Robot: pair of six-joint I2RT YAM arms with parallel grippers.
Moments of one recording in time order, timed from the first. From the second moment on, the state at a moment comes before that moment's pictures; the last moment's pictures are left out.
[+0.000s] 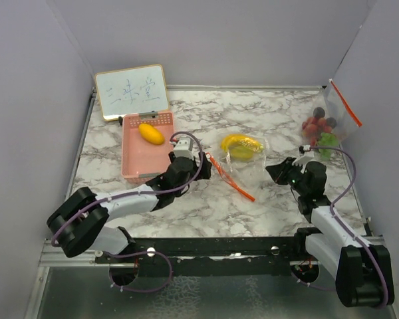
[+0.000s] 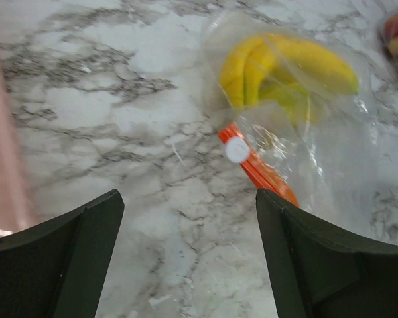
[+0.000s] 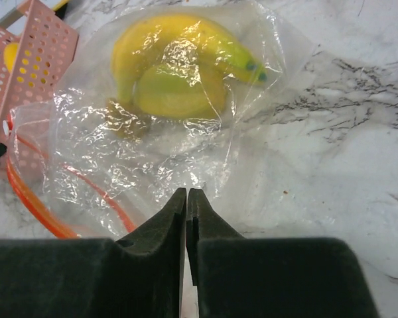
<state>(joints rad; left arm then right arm) -0.80 1.32 0.57 0.37 -0.40 -0.56 0.02 0.92 0.21 0.39 -0.38 0.46</state>
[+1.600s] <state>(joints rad) -0.76 1.49 0.48 0.45 -0.16 -0.80 0.99 1.32 0.66 -0.04 0.76 0.39</state>
